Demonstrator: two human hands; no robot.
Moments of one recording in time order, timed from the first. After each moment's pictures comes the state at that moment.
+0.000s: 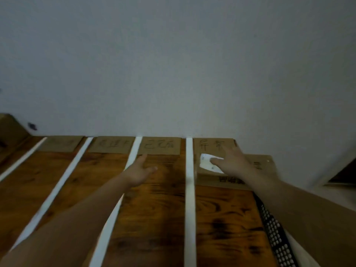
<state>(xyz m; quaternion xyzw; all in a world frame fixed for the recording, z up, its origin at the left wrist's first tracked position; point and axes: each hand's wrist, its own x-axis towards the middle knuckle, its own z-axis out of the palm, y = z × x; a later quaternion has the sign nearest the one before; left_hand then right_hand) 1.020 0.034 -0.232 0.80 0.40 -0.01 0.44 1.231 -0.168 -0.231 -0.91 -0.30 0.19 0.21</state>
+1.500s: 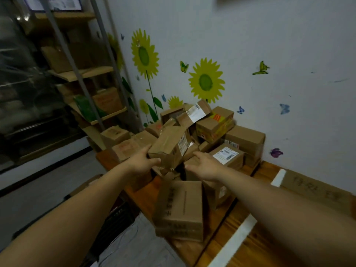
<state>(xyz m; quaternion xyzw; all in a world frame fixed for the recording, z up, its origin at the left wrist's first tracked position) 0.298 0.630 -0.119 0.67 0.65 0.17 0.32 0.508 0.623 -0.173 -0.65 -0.67 0.33 0.17</state>
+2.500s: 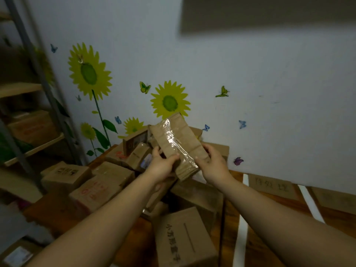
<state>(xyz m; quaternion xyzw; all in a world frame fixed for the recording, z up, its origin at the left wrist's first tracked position) 0.330 0.737 -0.126 0.56 0.42 0.32 0.64 0.470 0.655 -0.139 -0.73 -0.45 0.13 0.51</state>
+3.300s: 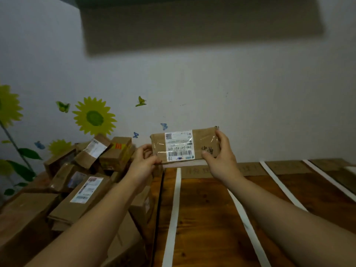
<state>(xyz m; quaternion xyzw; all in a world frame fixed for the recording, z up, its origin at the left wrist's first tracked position) 0.443 0.568 -0.098 0.65 0.24 0.29 0.66 0.565 0.388 -0.092 -0.72 -0.31 0.03 0.62</state>
